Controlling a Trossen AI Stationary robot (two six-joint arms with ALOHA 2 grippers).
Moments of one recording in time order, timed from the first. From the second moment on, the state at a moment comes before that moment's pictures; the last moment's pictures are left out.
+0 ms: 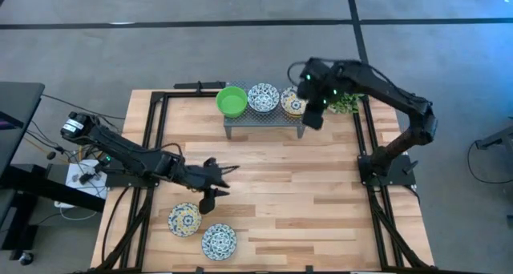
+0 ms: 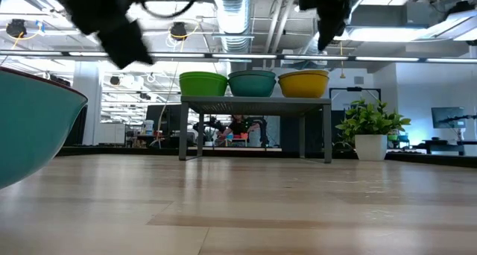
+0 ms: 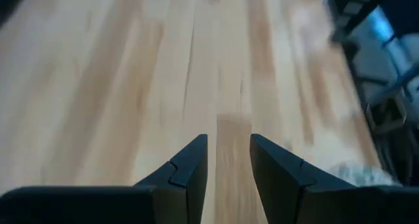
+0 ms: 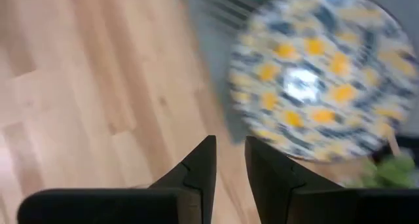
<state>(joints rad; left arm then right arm) -0.39 1.23 0.68 -0.12 -0.18 -0.38 -0.47 1.53 1.68 -1.35 -0.06 -0.15</state>
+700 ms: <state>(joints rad) -0.47 1.23 0.68 -0.78 0.06 -0.72 -0.01 1.36 1.24 -0.72 -0.08 -0.18</state>
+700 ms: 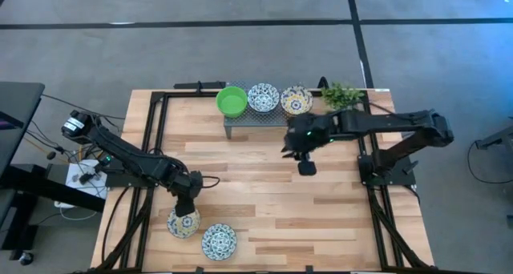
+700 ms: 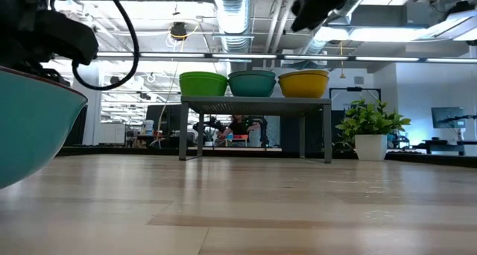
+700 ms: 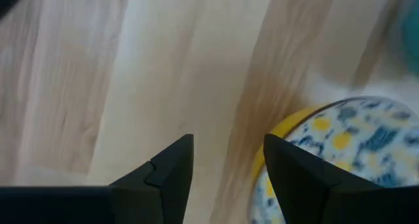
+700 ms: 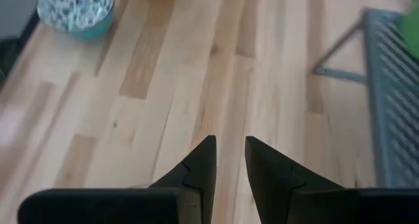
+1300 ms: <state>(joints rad) -0.48 1.23 0.69 -0.80 0.20 -0.82 0.08 1.75 1.26 -0.41 -0.07 -0.58</state>
